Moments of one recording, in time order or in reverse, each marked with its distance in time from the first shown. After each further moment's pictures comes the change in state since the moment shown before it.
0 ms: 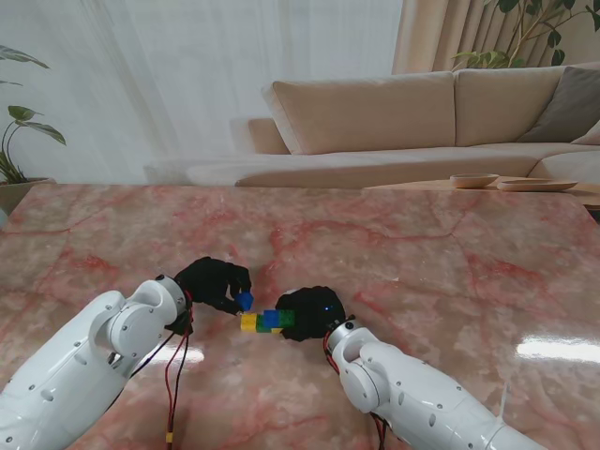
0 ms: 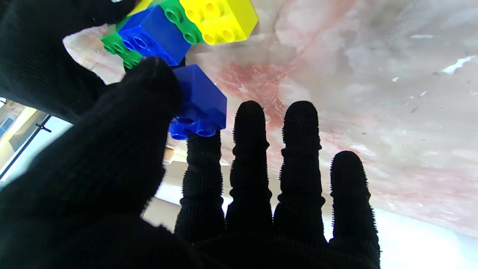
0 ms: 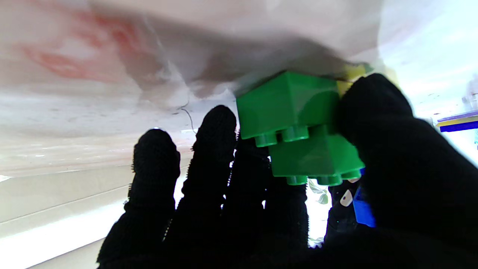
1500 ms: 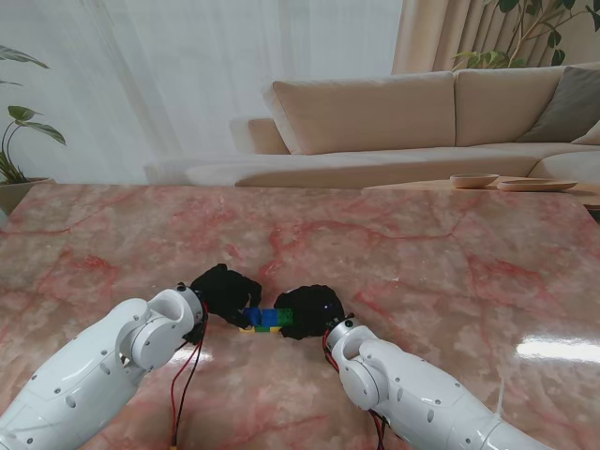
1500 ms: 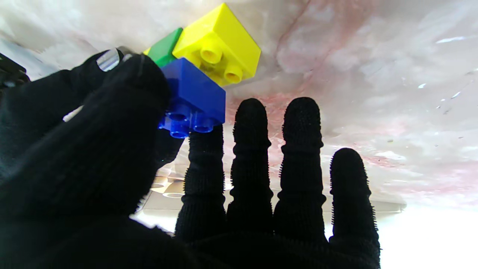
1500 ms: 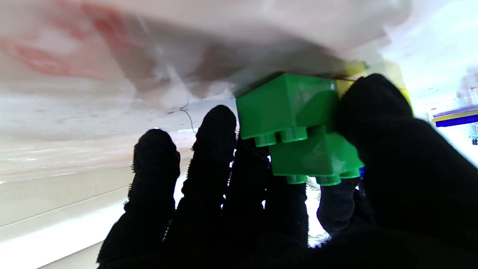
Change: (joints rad) left arm -0.046 0.008 0.137 0.036 0.168 -0.007 0.071; right arm 0.014 -0.009 -0.004 0.025 0.020 -0.028 -0.009; left_hand -0.033 0.000 -0.034 0.000 0.042 0.025 -0.001 0.024 0.026 0.014 0.108 0.000 0.058 0.006 0.023 0.043 0.035 0.003 0.042 0.025; right_hand 0.000 0.001 0.000 0.000 0.000 0.001 -0.003 0.010 -0.001 0.001 -0.010 -0.025 0.000 0.000 0.000 0.000 -0.005 0.000 -0.001 0.000
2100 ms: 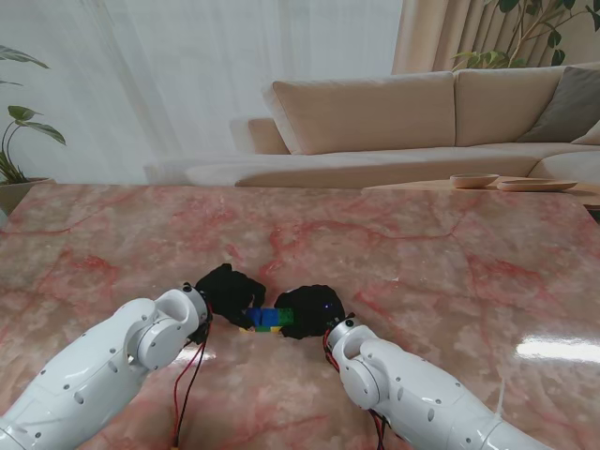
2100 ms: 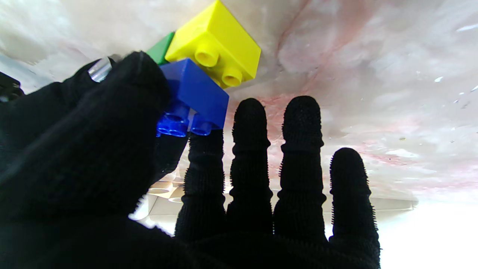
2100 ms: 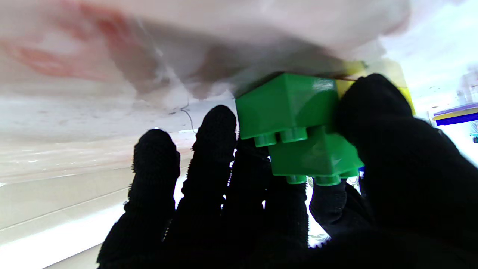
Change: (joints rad) left arm -0.038 -0.002 0.054 0.041 0.023 -0.009 0.040; right arm 0.000 -0.001 0.005 0.003 0.006 -0.006 0.001; left_hand 0.000 -0.015 0.000 0.000 0.002 0.000 0.006 0.040 0.000 -0.006 0.004 0.000 0.019 0.000 0.003 0.001 0.001 0.000 0.000 0.000; right_hand 0.000 0.000 0.000 0.000 0.000 0.001 0.000 0.000 0.000 0.000 0.000 0.000 0.000 0.000 0.000 0.000 0.000 0.000 0.000 0.000
